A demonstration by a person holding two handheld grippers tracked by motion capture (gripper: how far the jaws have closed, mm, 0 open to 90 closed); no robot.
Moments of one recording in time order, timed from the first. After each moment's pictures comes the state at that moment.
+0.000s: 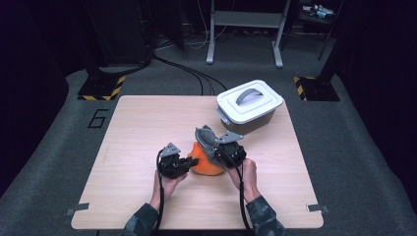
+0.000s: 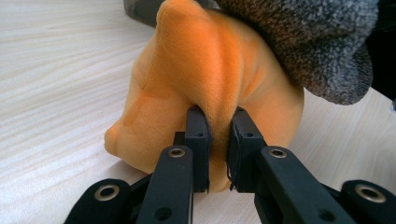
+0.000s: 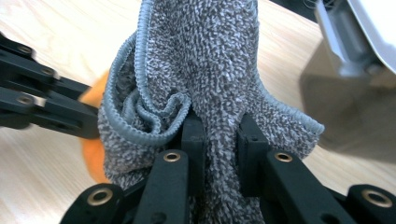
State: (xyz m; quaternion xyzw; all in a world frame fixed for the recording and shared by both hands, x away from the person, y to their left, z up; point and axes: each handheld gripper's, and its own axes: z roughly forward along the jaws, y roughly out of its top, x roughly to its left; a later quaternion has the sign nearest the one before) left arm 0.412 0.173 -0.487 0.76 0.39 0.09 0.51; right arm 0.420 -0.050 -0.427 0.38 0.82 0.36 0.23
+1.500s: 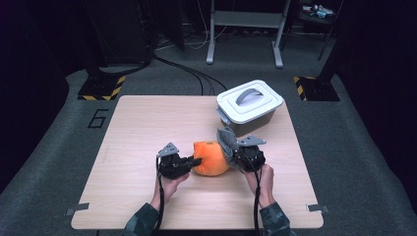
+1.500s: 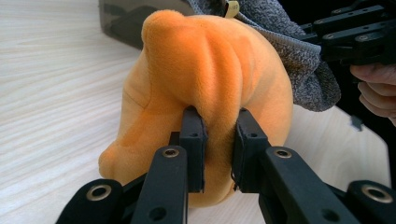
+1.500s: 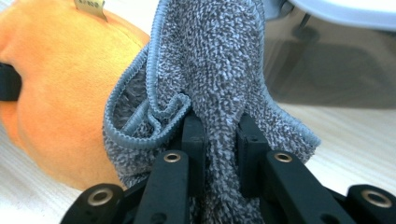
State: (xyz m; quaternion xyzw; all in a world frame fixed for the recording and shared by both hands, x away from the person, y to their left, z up) left arm 0.407 0.174 -0.483 0.73 0.38 0.05 0.56; right arm 0.411 -0.104 -0.434 0.43 0.79 0.35 0.25
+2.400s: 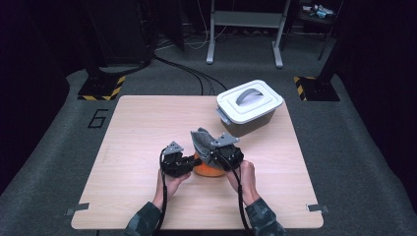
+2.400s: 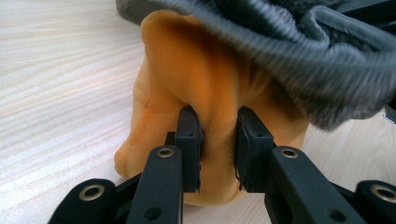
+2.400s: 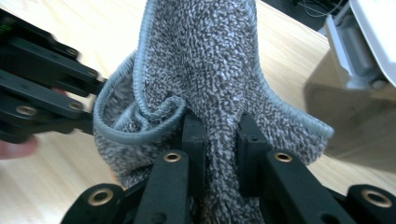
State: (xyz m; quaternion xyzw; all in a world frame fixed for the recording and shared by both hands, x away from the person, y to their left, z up) left arm 0.415 0.166 -0.485 0.75 0.40 0.07 0.51; right arm 0.407 -0.041 -0.418 0.35 0.83 0.35 0.25
